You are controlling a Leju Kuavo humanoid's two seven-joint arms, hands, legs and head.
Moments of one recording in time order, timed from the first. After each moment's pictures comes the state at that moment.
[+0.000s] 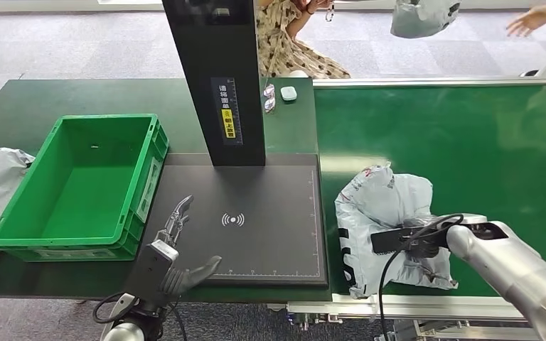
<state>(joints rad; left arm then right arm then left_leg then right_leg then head) 0.07 -0.02 -0.34 -1.66 -0.19 0.10 -0.22 -0.78 -0.56 0.98 -0.80 0.45 0.53 0.03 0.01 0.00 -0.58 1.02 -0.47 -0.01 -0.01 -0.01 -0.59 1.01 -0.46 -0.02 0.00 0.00</state>
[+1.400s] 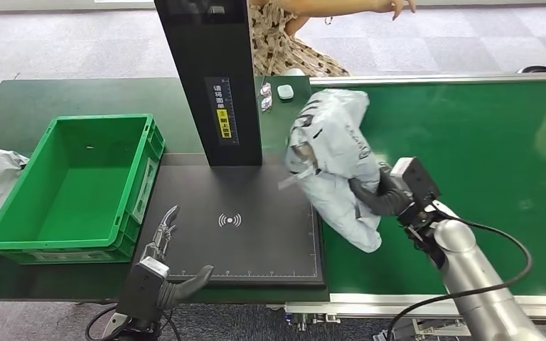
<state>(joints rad) 0.15 0.00 -0.34 -1.70 -0.22 0.21 -0.27 -0.52 -0.26 0.38 -1.13 -0.22 0.37 -0.28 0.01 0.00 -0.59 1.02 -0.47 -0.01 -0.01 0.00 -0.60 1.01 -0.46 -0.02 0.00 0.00</state>
